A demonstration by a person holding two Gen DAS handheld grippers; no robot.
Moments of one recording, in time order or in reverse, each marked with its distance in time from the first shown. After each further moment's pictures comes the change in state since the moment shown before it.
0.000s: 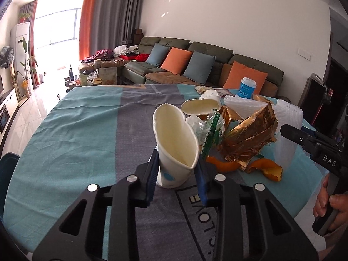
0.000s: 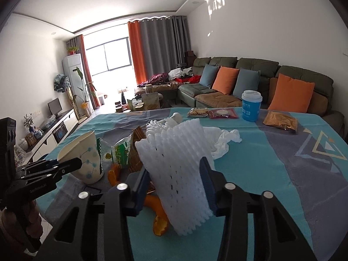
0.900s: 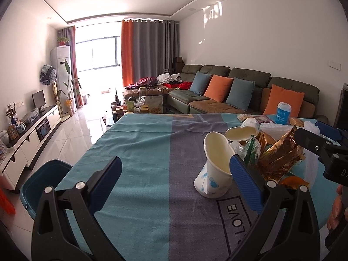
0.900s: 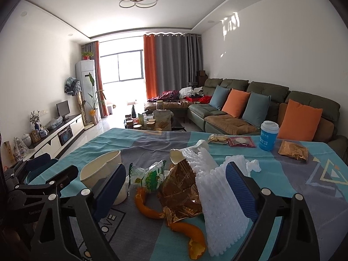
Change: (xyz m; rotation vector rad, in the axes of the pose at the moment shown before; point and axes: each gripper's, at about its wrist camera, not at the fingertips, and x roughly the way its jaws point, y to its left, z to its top) left arm -0.057 -0.003 -0.007 0.000 -0.198 0.327; right arm 0.000 0.051 0.016 -0.107 -0.126 0.027
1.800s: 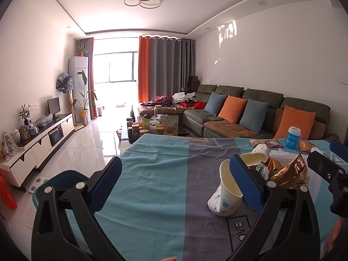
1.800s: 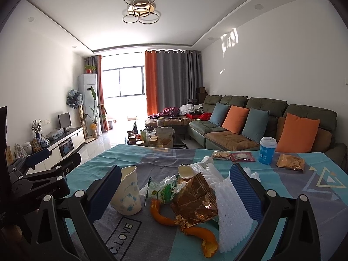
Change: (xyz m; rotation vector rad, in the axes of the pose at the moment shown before) left arm -0.038 0.016 0.018 -0.052 -0.136 0.105; right arm -0.028 0.021 0.000 0.002 -0.120 -0.011
